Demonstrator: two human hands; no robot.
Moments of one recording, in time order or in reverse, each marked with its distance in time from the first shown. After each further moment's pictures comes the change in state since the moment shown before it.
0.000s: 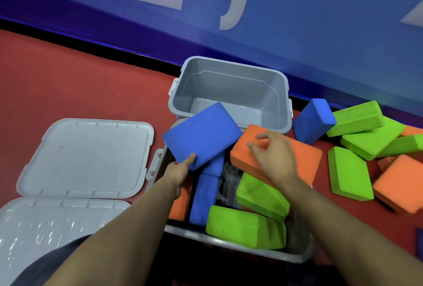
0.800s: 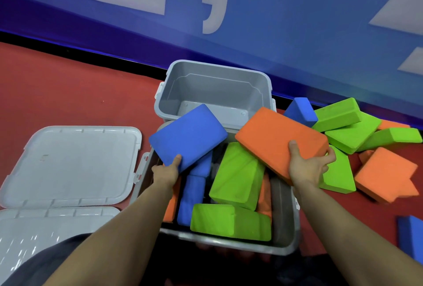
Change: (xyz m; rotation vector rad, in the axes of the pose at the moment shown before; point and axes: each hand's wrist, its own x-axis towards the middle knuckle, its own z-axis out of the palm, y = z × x) left_hand -0.008 -0.001 0.016 0.069 0.251 0.039; right_hand -0.007 0.092 -0.030 0.536 0.452 0.648
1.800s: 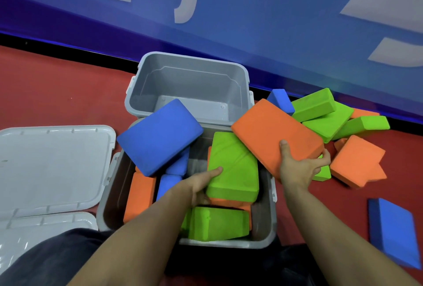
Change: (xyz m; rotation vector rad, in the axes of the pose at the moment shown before) left_hand -0.064 -0.028 0.118 0.279 -0.727 -0.279; right_hand 0.021 0.019 -0.031 0.115 0.106 -0.022
